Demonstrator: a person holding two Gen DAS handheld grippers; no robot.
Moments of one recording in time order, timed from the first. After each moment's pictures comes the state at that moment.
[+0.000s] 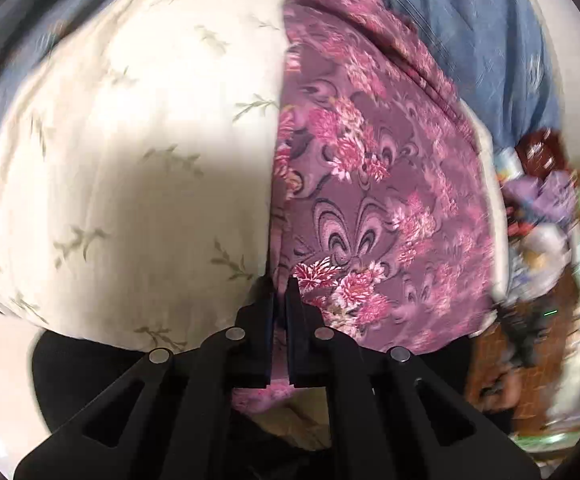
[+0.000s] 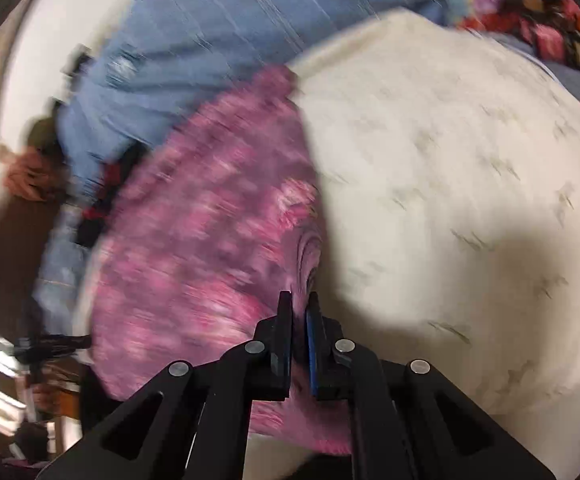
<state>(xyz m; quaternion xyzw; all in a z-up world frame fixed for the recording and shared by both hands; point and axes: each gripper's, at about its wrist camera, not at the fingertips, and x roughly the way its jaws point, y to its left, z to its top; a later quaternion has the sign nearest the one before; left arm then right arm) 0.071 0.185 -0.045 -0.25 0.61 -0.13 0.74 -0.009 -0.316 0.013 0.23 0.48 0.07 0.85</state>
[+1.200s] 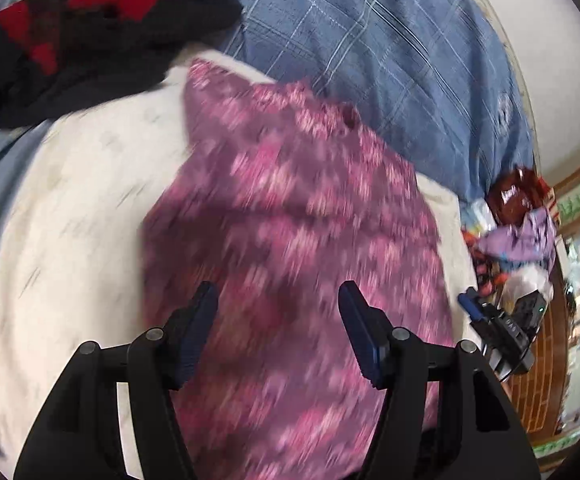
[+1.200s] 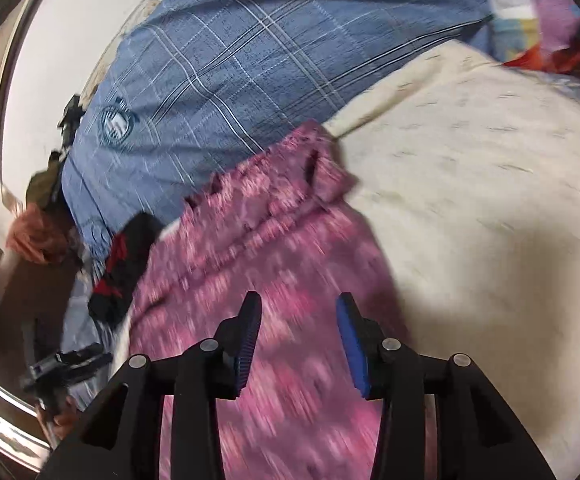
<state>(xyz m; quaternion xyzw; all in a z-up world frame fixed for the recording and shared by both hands) 0.235 0.133 0.027 -0.21 0.52 -0.17 0.81 0.145 -0.292 0.046 0.30 0.41 0.09 0.86</state>
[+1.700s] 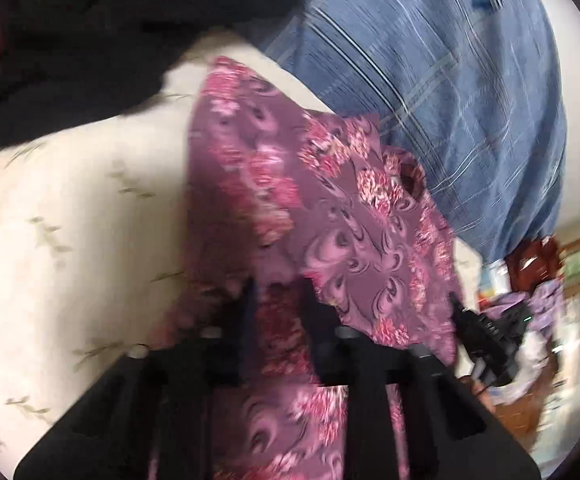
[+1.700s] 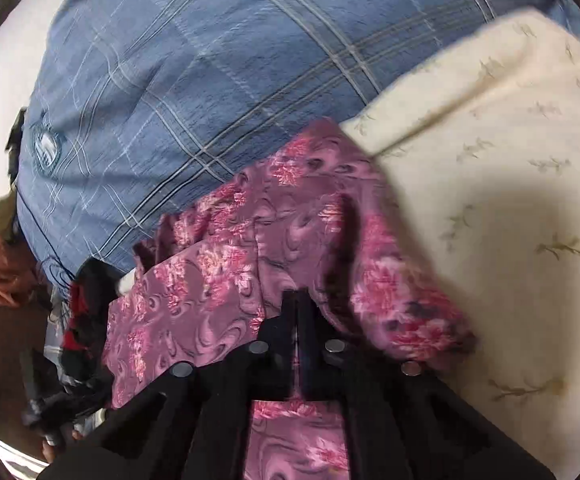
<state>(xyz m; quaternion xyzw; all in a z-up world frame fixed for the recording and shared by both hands) 0.327 0.161 -0.033 -0.29 0.54 -0.14 0.78 0.293 -0.267 -0.008 0.33 0.44 0.08 0.83</state>
